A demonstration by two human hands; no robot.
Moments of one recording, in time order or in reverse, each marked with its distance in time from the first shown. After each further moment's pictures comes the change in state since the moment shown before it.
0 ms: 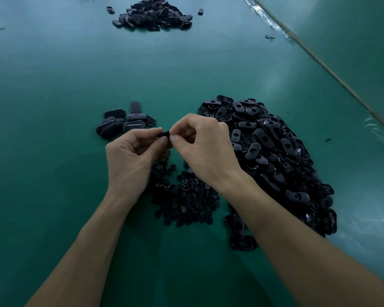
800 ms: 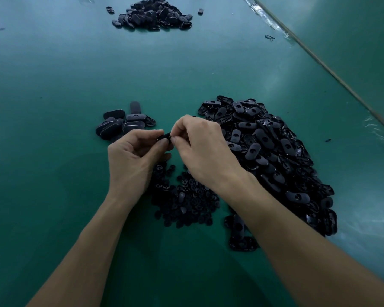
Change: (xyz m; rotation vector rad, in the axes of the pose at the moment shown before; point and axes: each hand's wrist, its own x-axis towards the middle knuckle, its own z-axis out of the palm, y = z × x) left_hand -0.001 0.000 0.000 0.027 -0.027 0.005; right_hand 0.002 -0.006 -0.002 -0.148 -0.132 0.023
